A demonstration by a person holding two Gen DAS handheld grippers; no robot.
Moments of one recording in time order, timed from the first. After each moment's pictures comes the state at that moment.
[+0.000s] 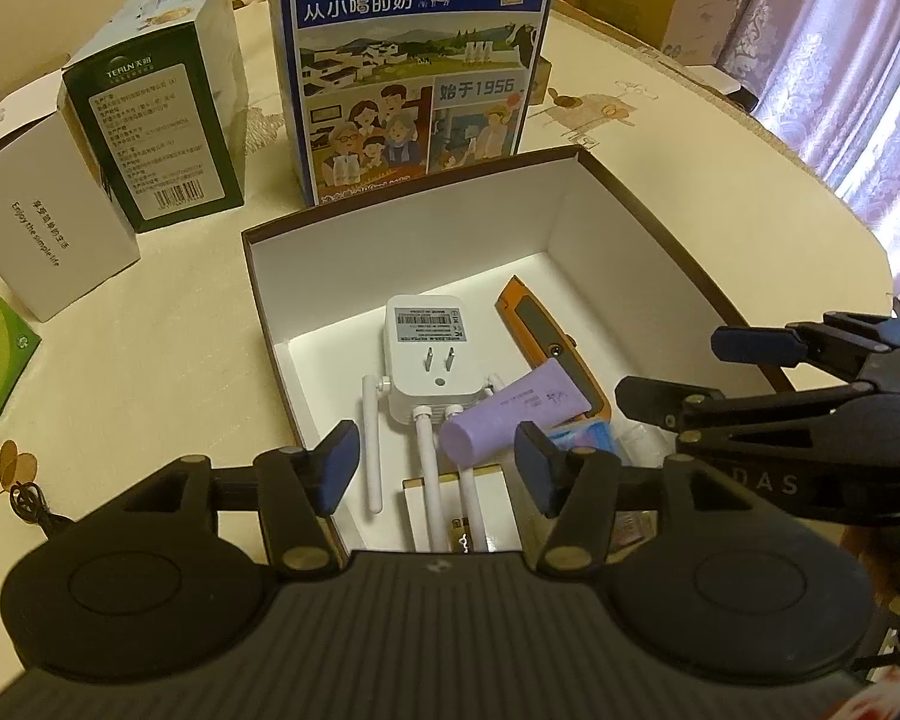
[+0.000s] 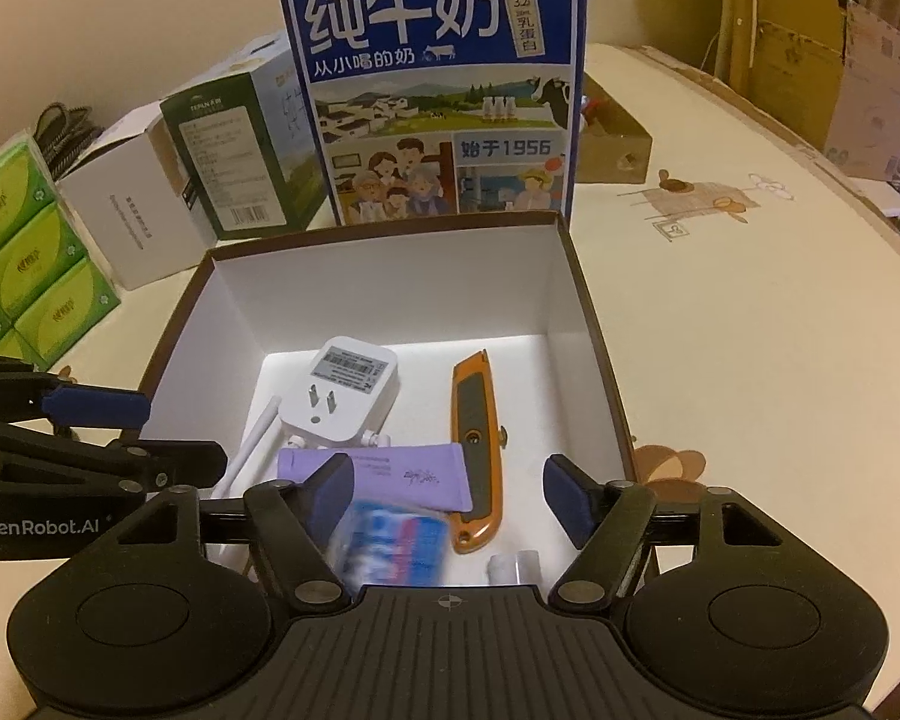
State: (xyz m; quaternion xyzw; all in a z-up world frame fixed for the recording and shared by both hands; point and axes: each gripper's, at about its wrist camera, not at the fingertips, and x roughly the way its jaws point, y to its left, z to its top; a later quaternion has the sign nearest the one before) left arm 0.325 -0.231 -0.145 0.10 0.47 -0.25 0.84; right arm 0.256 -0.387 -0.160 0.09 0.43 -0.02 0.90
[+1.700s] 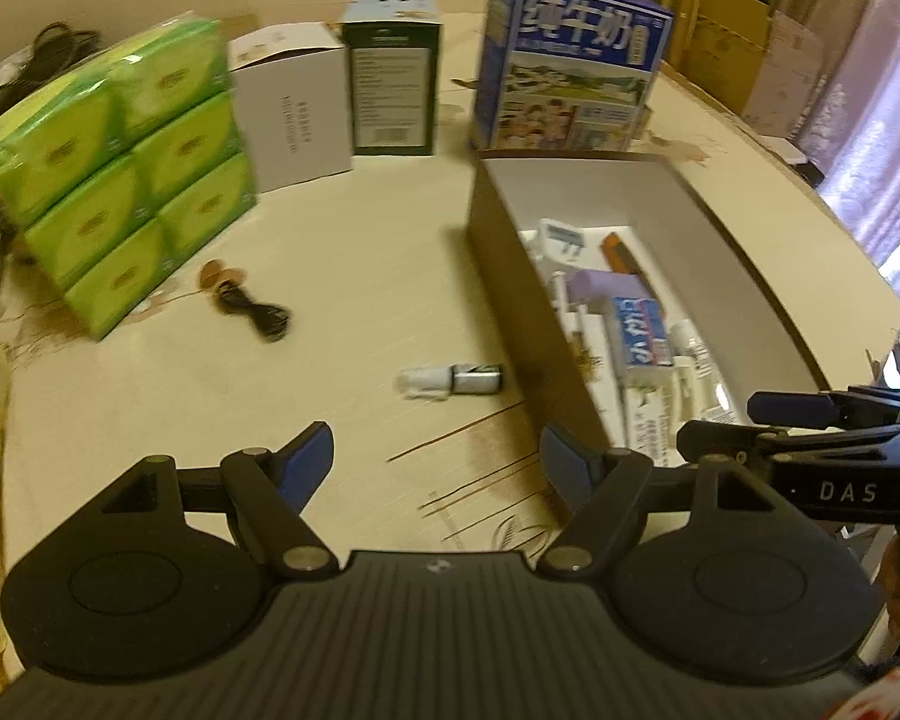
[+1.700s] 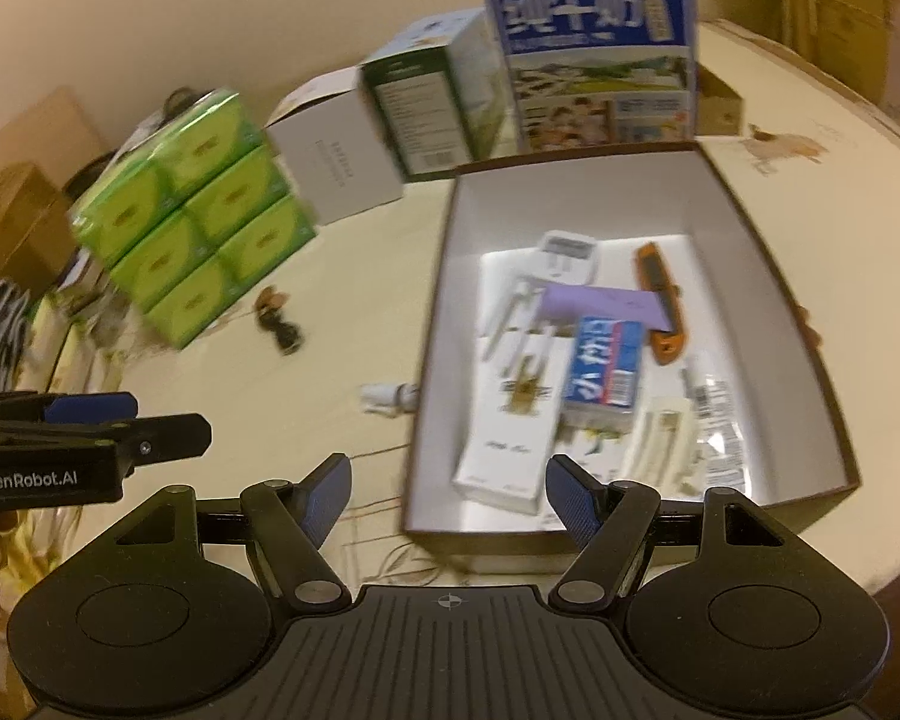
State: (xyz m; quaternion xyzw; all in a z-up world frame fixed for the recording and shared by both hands) left arm 0.168 -0.058 -0.081 0.03 0.46 -0.15 0.88; right arm 0.123 -0.259 -0.108 0.12 0.44 0.08 0.88
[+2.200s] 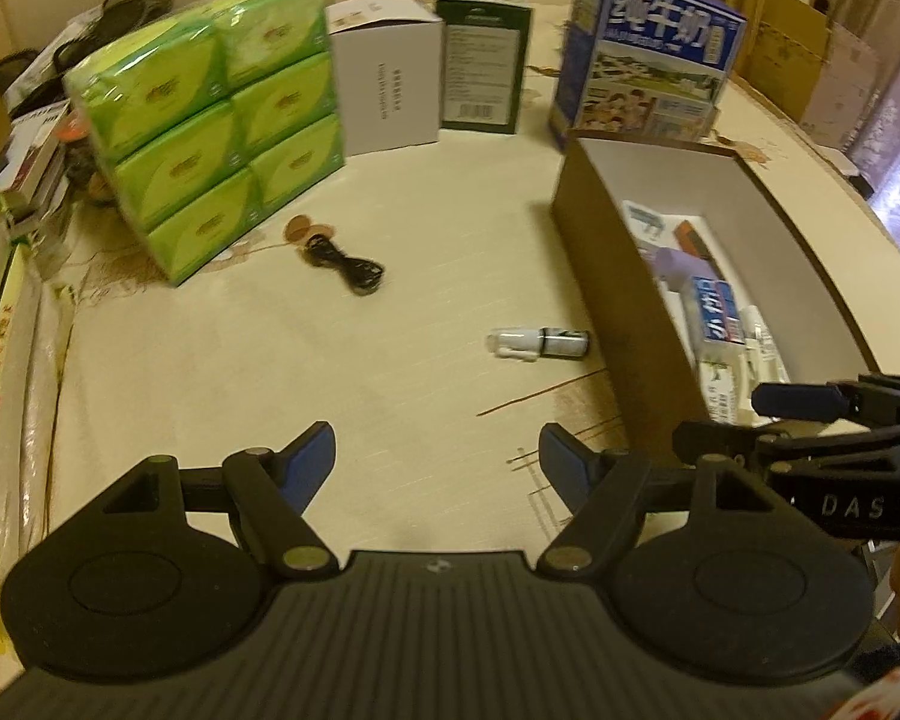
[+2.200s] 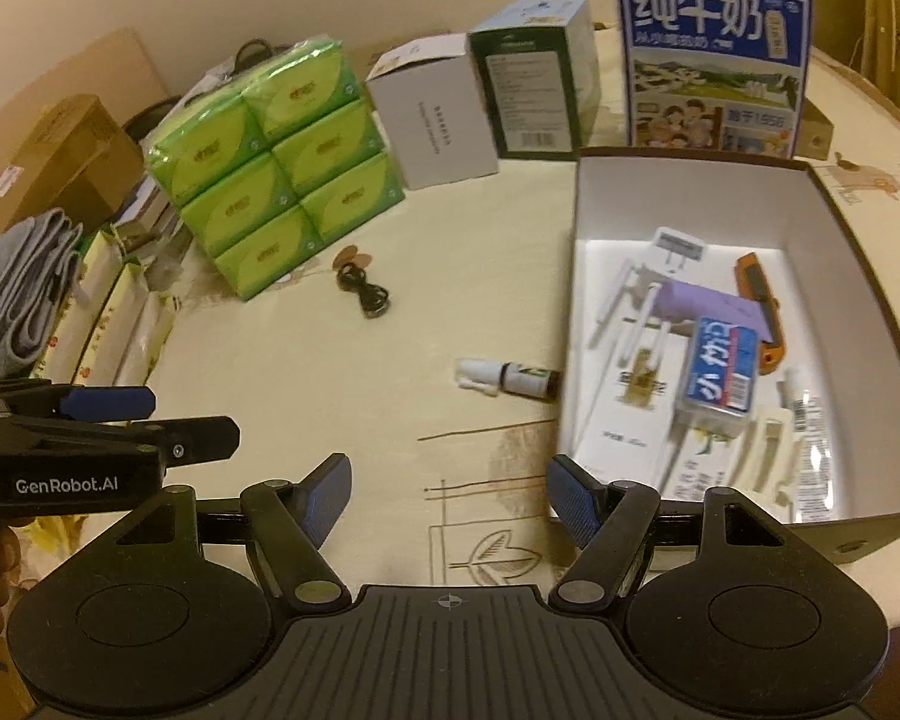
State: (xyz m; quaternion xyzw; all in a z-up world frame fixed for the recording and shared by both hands) left arm 0.155 -0.004 -0.091 0.02 0.47 -0.09 0.88; right arm 0.131 -0.194 -0.118 0.10 0.46 0.12 0.88
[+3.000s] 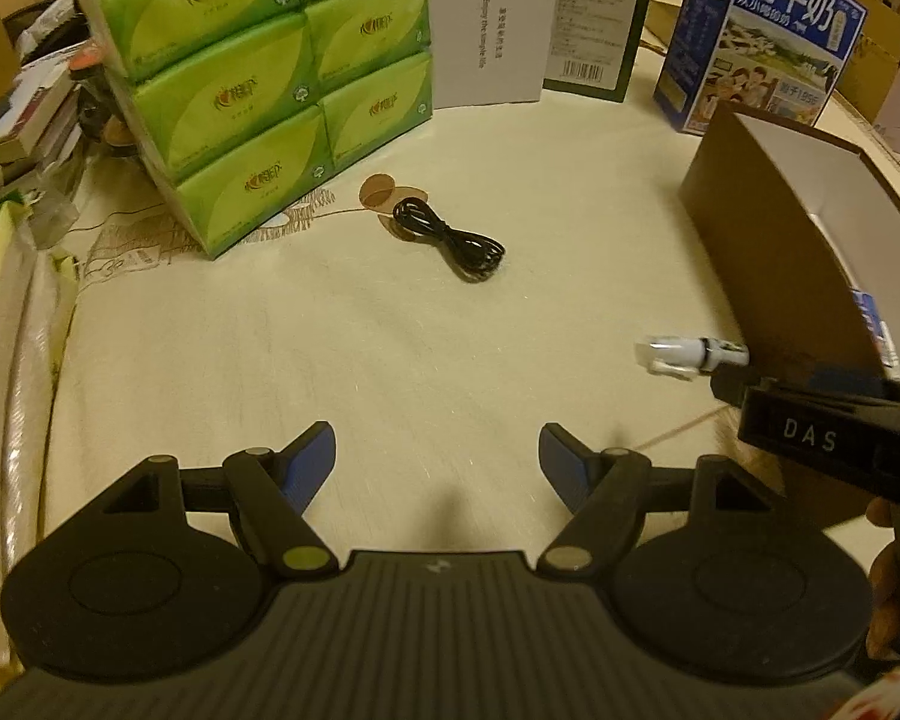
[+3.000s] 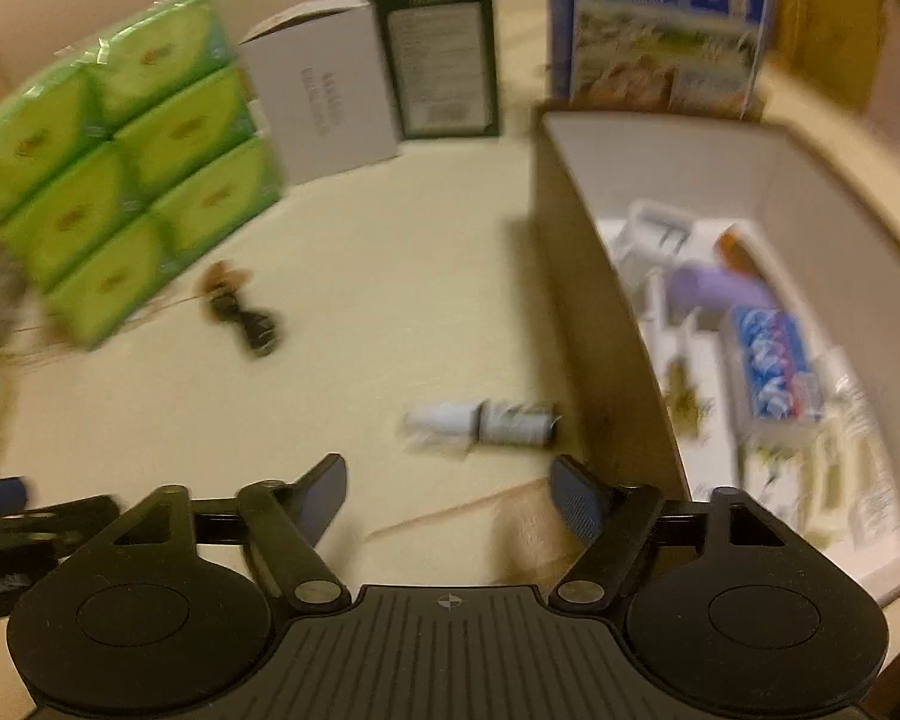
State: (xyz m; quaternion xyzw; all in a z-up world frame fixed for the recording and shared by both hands) left arm 0.240 0.056 -0.177 0.02 0.49 -0.06 0.87; right arm 0.220 -0.125 -0.205 0.07 0.43 -0.04 0.90
